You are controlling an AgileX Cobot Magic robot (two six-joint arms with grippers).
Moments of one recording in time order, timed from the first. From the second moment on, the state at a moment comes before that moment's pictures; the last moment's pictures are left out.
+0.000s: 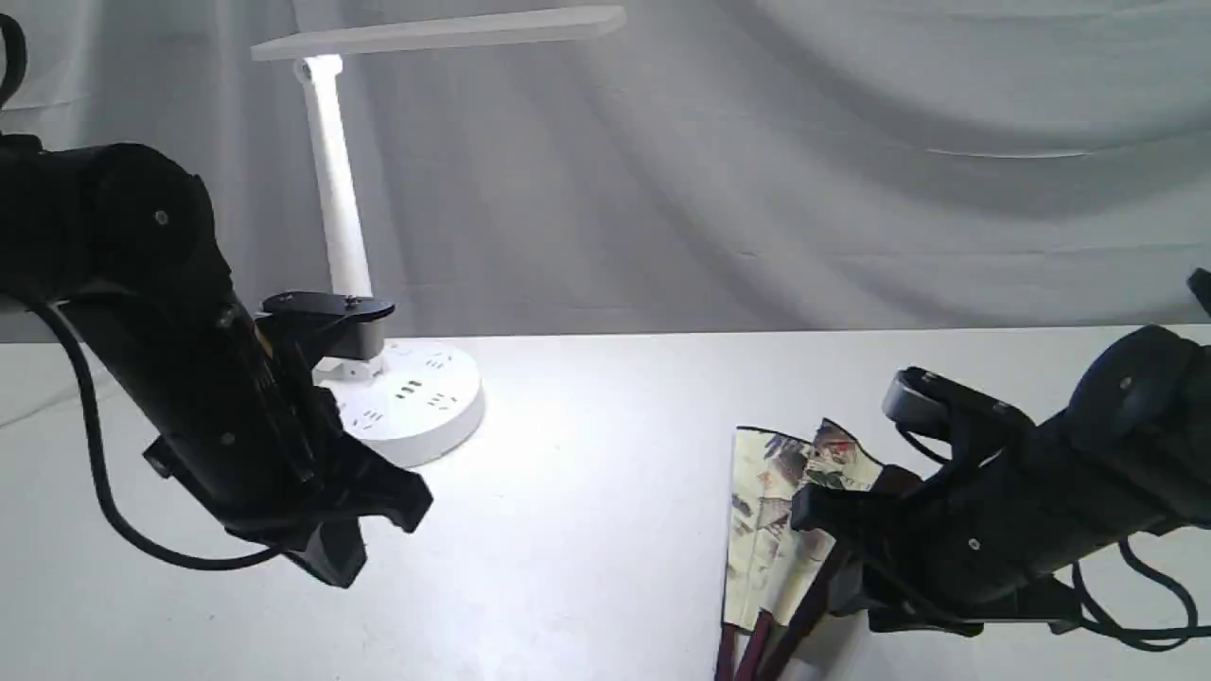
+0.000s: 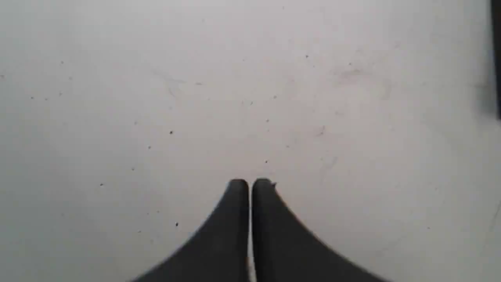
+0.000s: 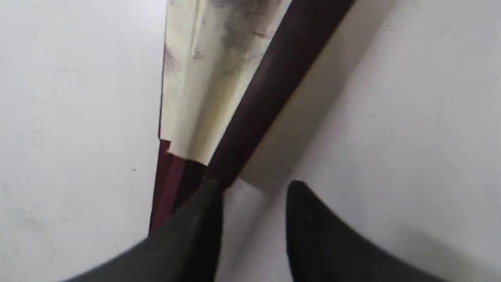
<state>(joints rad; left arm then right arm) -0.35 1.81 -1.33 -0.22 1.02 0.16 0.06 1.83 -0.96 0.69 0.46 -0.21</state>
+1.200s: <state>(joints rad) -0.35 1.81 -1.33 -0.24 1.00 0.19 -0.09 1.97 -0.96 1.45 0.55 -0.77</state>
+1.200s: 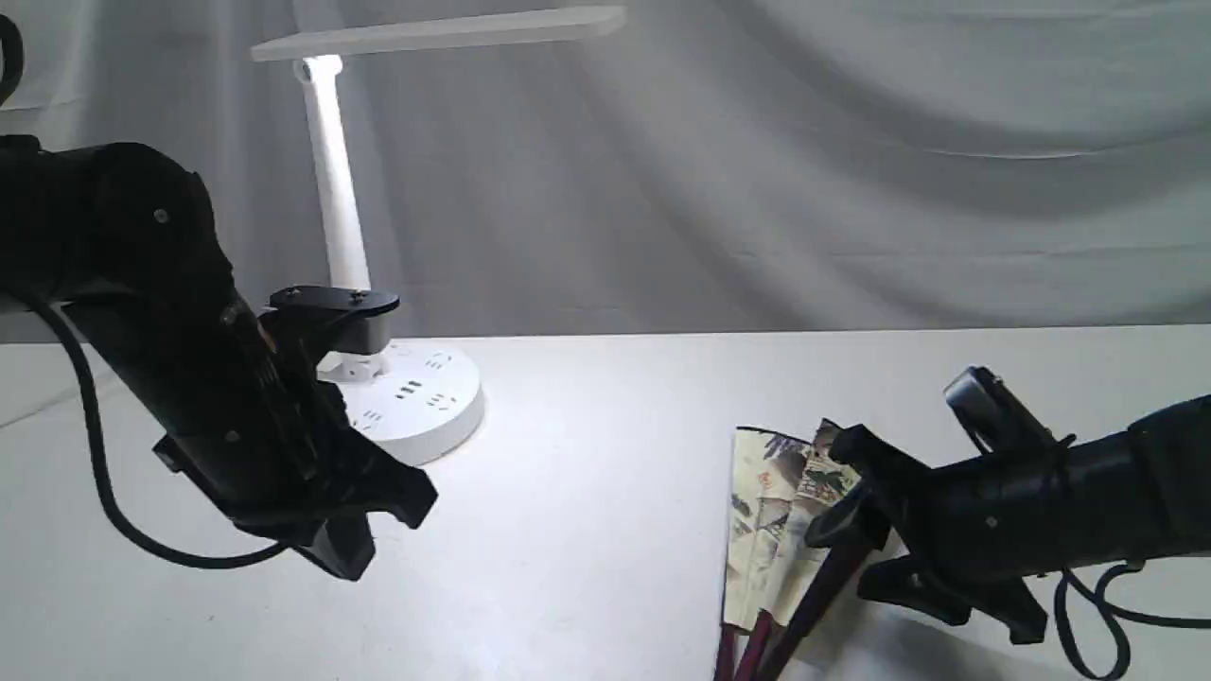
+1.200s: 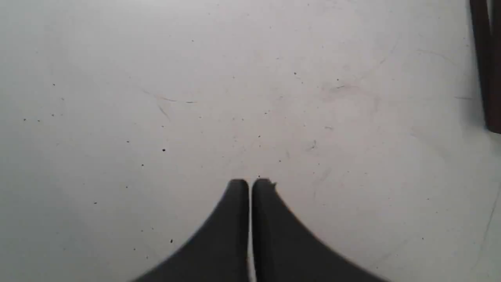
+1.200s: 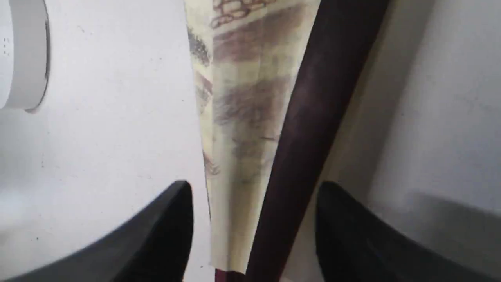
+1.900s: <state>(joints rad) -0.35 1.81 -1.33 -0.24 0.99 0.19 -0.09 2.07 -0.96 1.66 0.61 -0.91</state>
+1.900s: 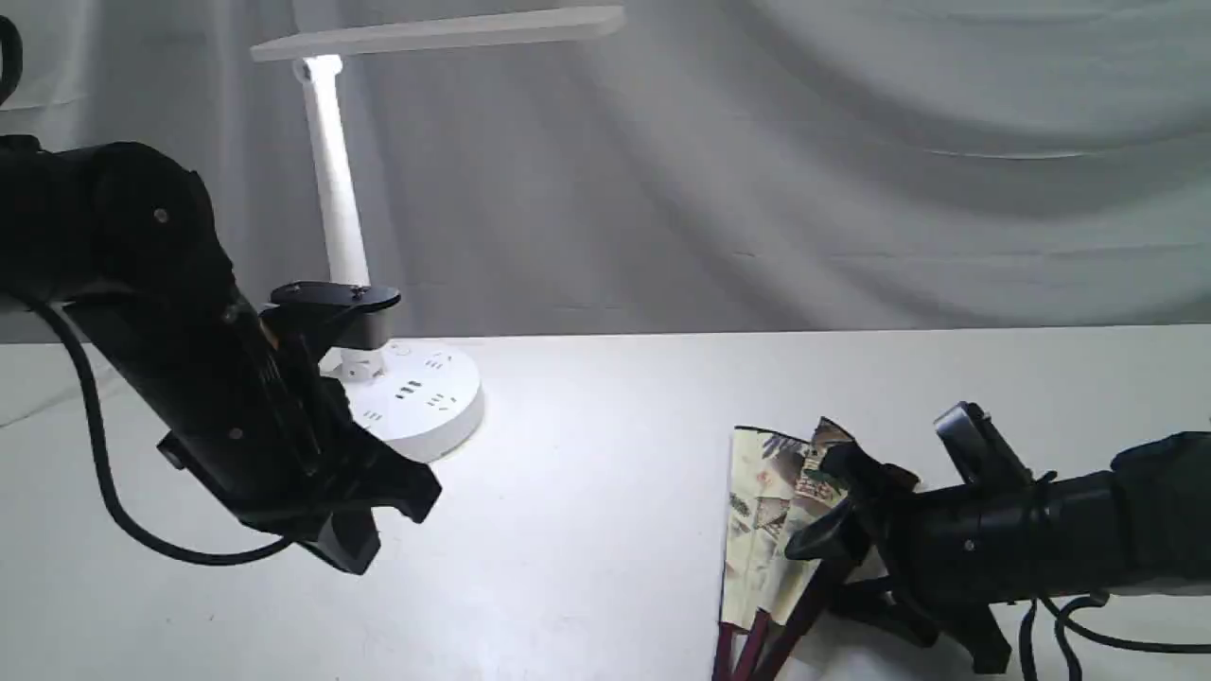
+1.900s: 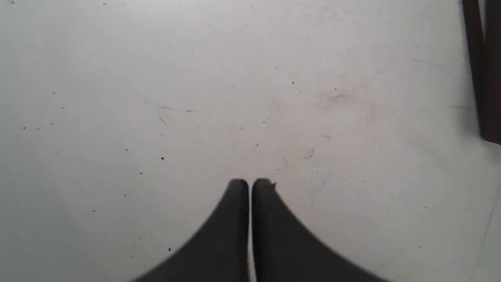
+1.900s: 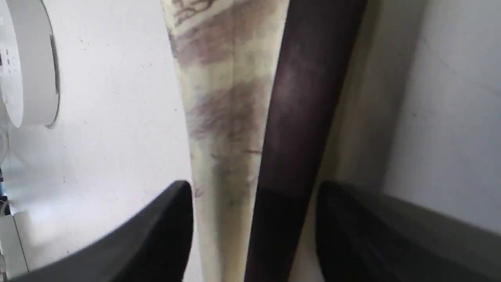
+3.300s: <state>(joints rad) -0.35 1.81 -1.33 -0.25 0.98 0.19 -0.09 2.14 -0.98 1.77 0.78 -1.00</state>
